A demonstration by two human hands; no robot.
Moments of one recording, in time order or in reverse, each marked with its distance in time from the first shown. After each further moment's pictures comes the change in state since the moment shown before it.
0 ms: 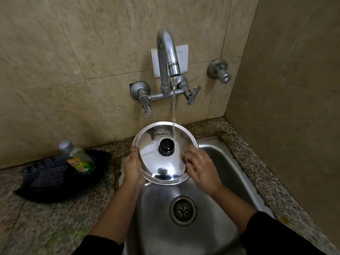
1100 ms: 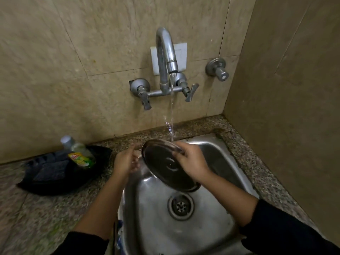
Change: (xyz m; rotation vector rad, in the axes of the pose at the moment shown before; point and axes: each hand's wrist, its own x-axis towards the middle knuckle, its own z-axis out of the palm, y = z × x) left_hand 0.008 0.013 -0.028 0.393 -0.116 -0.068; right_hand 0.041 -0.067 -0.029 0.333 -0.036 0.301
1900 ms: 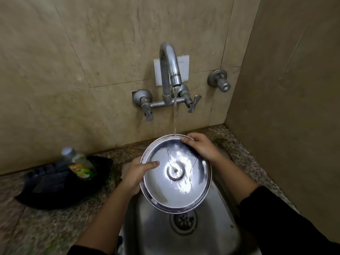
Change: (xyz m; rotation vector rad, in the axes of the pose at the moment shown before) left_hand -0.017 0.011 0.012 -0.112 -0.369 0.130; right_hand 0.073 0.036 -0.031 0.360 -0.153 0.252
